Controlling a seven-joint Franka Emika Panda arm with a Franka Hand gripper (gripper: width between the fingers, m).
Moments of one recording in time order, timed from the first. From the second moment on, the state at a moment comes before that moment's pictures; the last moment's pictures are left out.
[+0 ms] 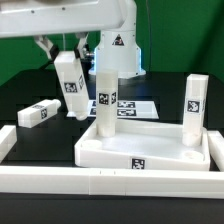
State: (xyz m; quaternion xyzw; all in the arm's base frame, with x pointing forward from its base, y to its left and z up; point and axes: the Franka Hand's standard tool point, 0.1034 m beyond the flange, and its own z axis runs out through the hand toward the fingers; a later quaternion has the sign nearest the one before) arm 0.549 -0.107 0.174 -0.98 0.12 0.17 0.08
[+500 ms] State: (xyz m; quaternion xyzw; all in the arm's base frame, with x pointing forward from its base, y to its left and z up) arm 0.552 -0.101 0.180 -0.97 0.12 0.17 0.08
